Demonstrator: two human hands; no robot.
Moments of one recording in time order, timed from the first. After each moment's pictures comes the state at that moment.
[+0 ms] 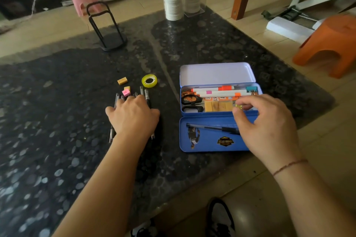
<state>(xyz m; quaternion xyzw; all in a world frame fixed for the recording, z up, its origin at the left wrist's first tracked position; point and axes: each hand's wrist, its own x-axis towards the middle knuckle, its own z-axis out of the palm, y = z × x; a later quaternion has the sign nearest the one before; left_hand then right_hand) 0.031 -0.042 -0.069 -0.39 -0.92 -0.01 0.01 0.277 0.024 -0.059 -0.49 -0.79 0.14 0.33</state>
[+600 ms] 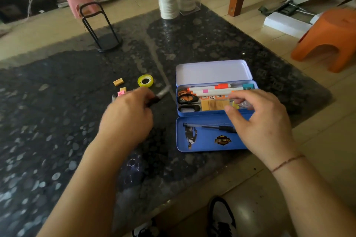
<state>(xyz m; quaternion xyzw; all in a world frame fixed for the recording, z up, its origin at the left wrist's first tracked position) 0.044 -0.063 -0.025 -0.50 -0.85 -0.17 -0.07 0.278 0.027 -0.056 -0.46 -0.80 0.18 0.34</state>
